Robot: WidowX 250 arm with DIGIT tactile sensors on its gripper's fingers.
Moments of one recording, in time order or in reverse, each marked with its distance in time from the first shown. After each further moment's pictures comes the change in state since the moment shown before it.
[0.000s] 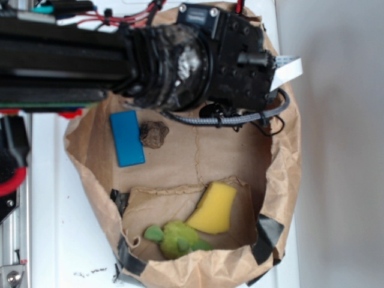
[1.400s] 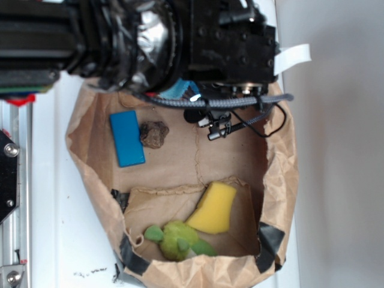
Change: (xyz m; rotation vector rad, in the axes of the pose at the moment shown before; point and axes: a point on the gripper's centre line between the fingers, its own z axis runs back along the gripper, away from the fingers) arm -0.011 0.013 0.032 -0.093 0.101 -0.102
